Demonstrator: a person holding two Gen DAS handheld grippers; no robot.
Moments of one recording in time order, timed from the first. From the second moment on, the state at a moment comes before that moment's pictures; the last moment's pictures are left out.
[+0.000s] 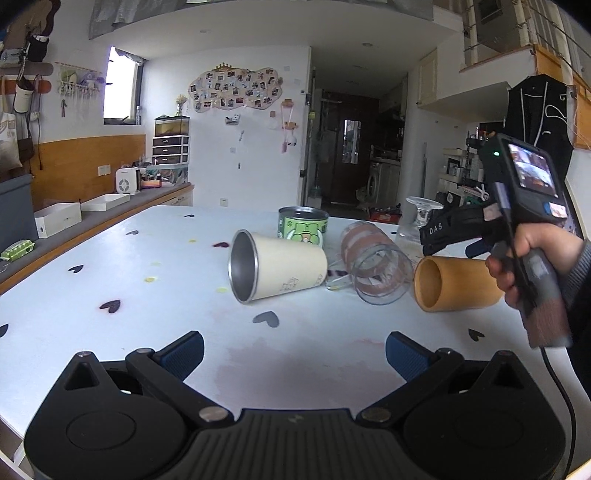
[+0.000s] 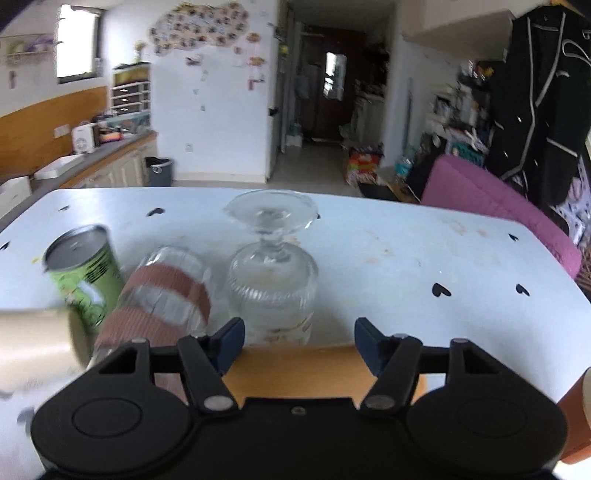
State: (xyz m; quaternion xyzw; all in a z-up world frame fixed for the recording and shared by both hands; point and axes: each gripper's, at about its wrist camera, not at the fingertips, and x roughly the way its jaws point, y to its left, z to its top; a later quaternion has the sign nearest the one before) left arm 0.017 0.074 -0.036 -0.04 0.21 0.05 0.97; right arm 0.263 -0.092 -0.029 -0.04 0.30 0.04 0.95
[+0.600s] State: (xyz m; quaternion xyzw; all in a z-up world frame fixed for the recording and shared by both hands) left arm 0.016 0.021 -0.037 -0.01 0.22 -0.02 0.97; right arm 0.141 -0.152 -0.056 0.01 0.26 0.10 0.96
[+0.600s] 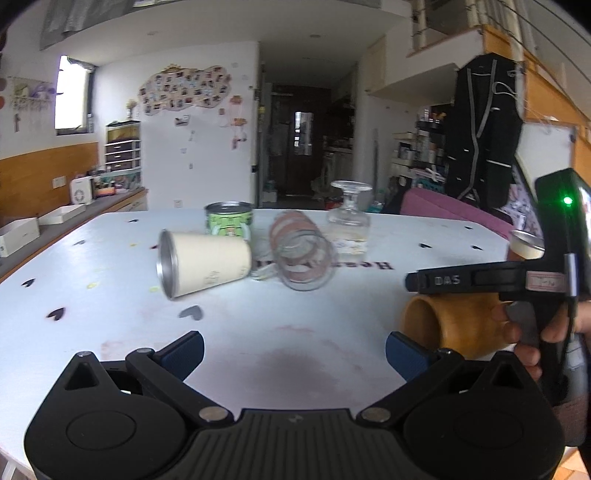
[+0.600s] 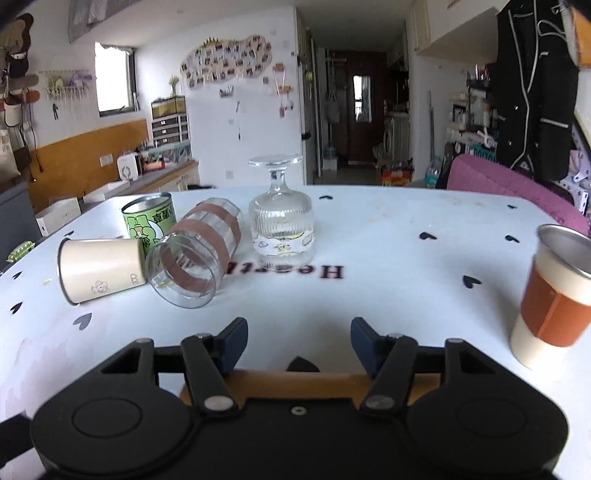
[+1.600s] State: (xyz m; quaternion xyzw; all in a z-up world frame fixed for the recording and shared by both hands) left arm 0.074 -0.027 -0.071 -0.06 0.30 -0.06 0.95; right arm 0.136 -0.235 -0.044 -0.01 0.36 0.12 0.93
